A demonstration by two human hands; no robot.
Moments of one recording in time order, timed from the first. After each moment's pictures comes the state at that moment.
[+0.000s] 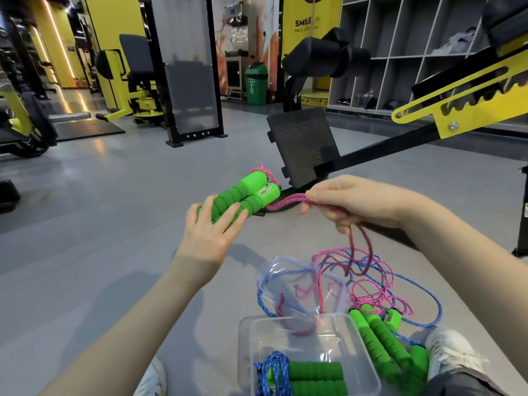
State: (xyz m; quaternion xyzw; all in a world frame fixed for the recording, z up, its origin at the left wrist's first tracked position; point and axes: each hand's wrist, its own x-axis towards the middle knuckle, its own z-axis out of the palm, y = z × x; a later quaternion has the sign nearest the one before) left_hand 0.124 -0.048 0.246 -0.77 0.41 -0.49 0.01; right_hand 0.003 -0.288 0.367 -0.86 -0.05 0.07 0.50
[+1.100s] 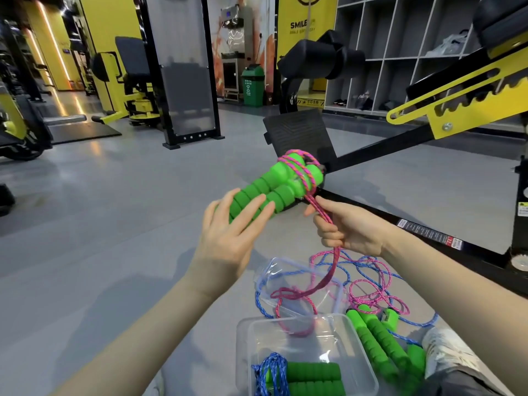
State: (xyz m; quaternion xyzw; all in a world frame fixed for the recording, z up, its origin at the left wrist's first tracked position) left_hand 0.082 -0.077 0.268 -0.71 0.45 -0.52 -0.14; right_hand 0.020 -0.308 0.307 -0.66 0.02 0.06 0.75
